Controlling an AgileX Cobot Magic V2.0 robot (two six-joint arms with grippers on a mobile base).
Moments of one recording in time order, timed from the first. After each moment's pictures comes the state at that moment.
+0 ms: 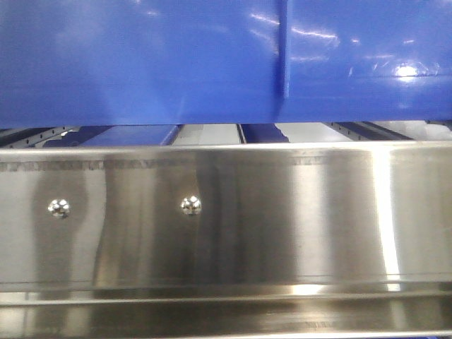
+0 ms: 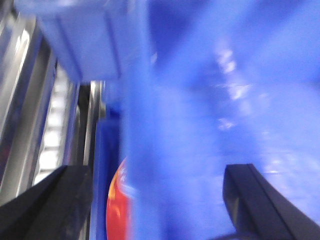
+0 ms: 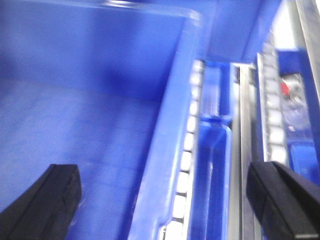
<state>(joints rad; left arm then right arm) 0.09 1.25 -1.62 -0.03 1.23 0.04 0.37 1.33 -1.73 -0.01 1.23 0.14</state>
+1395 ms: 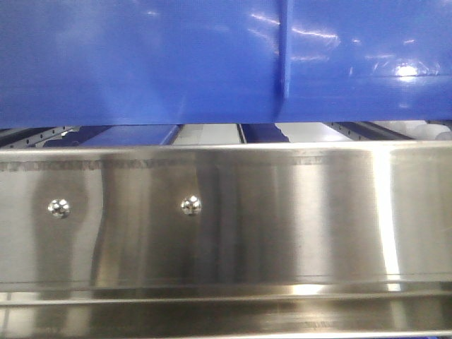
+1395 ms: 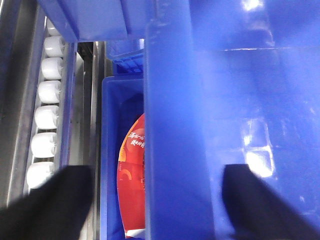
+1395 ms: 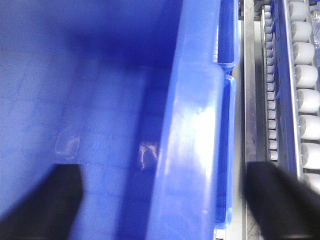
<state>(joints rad) 0.08 1.45 -1.62 0.01 1.22 0.05 0.37 1.56 -1.73 -0.01 1.23 0.19</state>
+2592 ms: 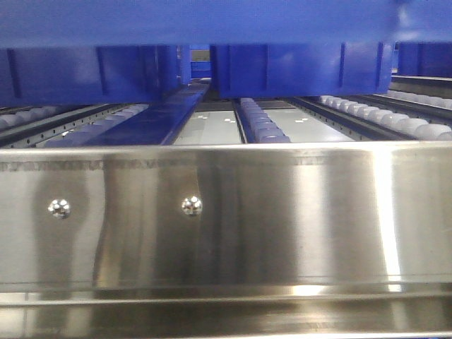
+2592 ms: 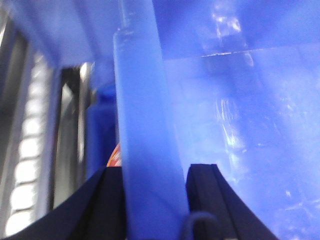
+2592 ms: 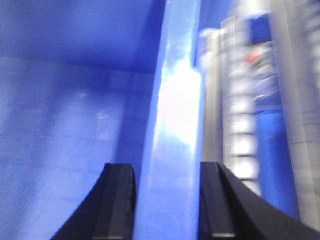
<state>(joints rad) -0.18 1.23 -1.65 0.10 1.30 -0.10 0.37 1.31 -1.73 -0.11 1.32 0.12</state>
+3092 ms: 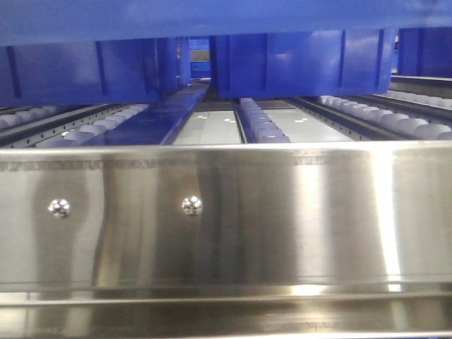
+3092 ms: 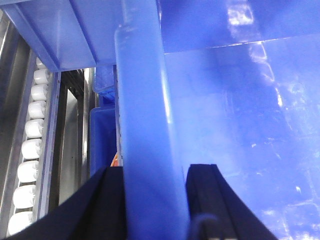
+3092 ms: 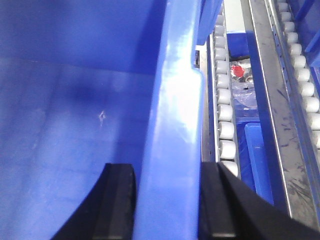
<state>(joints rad) -0.23 1.23 -1.65 0.17 1.30 -0.15 0.37 1.28 -1.73 -0.12 1.32 0.12</state>
